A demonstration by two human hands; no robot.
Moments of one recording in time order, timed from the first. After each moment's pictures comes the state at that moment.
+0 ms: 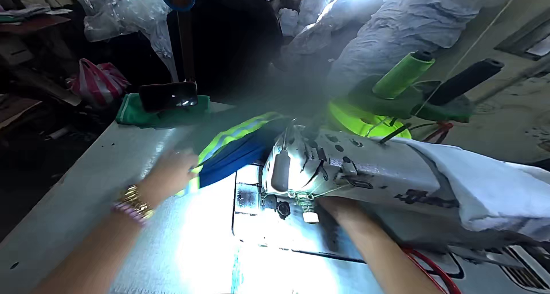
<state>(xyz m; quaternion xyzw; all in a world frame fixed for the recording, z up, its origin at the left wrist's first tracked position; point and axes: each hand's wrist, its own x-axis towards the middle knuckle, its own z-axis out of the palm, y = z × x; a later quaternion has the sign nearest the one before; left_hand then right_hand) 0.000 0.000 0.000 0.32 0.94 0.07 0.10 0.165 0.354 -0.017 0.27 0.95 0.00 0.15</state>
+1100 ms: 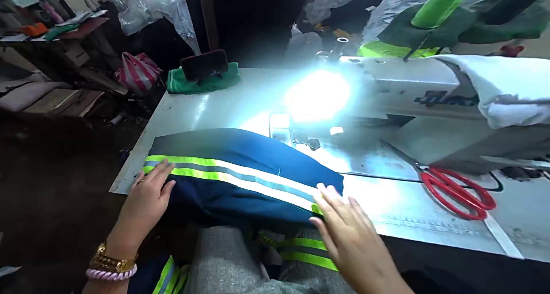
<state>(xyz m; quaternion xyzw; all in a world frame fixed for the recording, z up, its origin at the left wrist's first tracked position) 0.163 -0.194 -0.042 0.22 0.96 0.15 -0.07 0.348 0.194 -0.049 -0.01 0.98 -0.08 -0.18</state>
